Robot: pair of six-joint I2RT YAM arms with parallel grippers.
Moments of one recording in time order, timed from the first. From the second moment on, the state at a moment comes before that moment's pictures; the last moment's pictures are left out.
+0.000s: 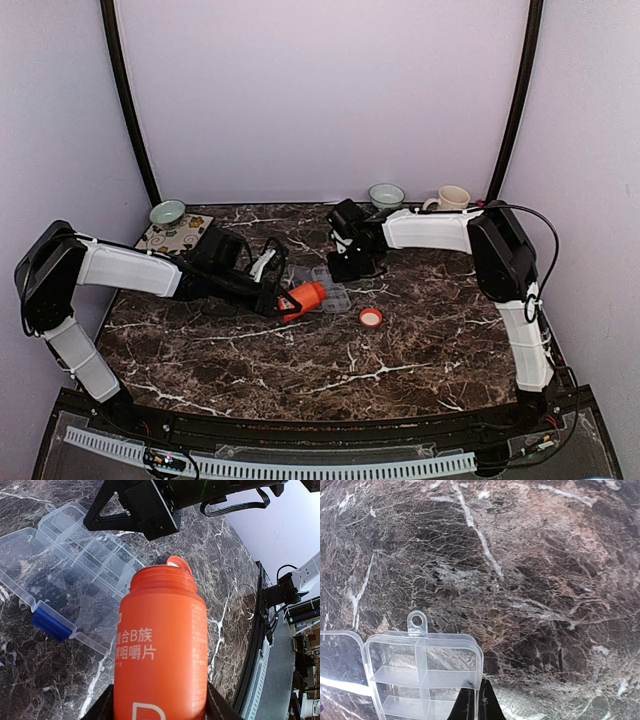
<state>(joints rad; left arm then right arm) -0.65 1.64 0.84 0.06 0.61 -0.31 0.76 2.26 1.77 -0.62 0.01 0.43</state>
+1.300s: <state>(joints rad) -0.65 1.71 0.97 -0.16 0.56 -0.30 0.82 2.22 1.77 -0.69 0.20 0.51</state>
